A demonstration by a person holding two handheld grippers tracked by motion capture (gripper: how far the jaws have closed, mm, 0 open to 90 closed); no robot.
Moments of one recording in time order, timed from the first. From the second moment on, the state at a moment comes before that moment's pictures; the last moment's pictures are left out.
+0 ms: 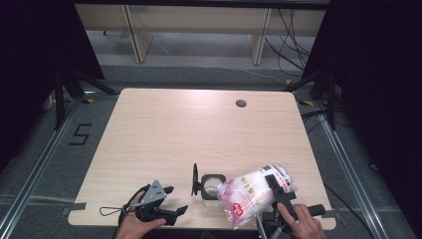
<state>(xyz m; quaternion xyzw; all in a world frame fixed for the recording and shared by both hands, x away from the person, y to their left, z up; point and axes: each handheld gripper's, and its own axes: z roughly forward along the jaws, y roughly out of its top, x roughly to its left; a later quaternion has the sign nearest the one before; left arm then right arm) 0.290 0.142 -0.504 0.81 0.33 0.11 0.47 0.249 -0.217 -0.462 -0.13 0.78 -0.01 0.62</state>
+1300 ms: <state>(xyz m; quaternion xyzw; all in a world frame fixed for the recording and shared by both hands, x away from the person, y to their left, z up) 0.291 0.142 -0.505 0.82 0.32 0.12 0.47 0.249 -0.210 -0.448 -0.17 0.75 -0.06 0.64</state>
